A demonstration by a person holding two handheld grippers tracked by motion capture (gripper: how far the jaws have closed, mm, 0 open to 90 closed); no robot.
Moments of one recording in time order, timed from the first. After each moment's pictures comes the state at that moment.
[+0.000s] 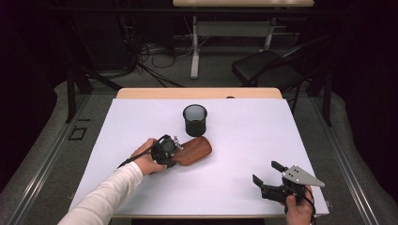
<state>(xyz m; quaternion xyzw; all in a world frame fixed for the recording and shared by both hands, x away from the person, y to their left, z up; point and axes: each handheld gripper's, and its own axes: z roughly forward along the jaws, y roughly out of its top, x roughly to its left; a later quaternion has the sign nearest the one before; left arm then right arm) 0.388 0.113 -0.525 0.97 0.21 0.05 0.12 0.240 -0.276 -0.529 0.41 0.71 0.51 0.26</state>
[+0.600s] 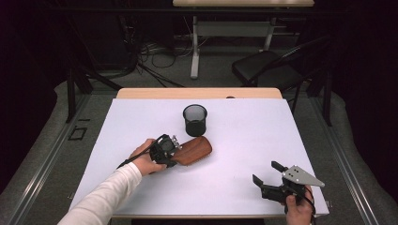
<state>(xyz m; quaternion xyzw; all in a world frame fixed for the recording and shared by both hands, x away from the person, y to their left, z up) 0.388 0.117 -0.524 0.96 0.22 0.04 0.15 0.240 -0.275 -0.529 0.41 0.71 0.51 0.26</state>
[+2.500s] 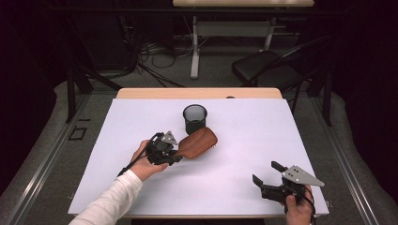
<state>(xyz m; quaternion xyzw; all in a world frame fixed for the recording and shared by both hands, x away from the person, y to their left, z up) 0.370 0.124 -0.505 0.92 0.25 0.07 0.31 0.240 -0.276 -0.530 0.41 0.71 0.51 0.25</state>
